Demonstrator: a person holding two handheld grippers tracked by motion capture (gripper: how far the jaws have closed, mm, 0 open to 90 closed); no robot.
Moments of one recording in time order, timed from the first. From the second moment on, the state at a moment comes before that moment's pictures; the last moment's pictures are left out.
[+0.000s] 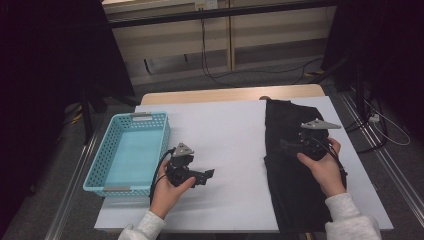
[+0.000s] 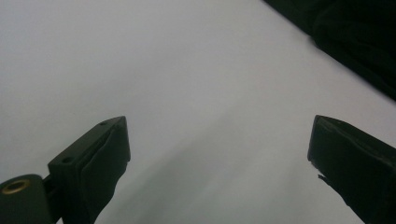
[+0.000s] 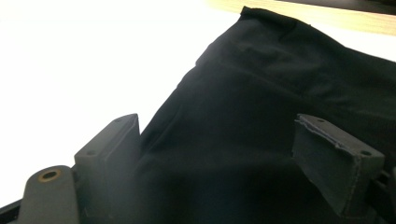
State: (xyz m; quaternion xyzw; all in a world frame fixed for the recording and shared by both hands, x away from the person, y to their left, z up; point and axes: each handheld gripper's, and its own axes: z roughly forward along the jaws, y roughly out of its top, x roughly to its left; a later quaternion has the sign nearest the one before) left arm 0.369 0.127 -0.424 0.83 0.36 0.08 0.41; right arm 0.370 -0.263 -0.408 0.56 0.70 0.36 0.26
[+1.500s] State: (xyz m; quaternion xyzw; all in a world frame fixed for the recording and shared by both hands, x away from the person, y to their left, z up) left arm 0.364 0.133 -0.424 0.84 0.36 0.09 0.40; right arm 0.466 -0.225 -0.461 0.60 0.69 0.30 0.26
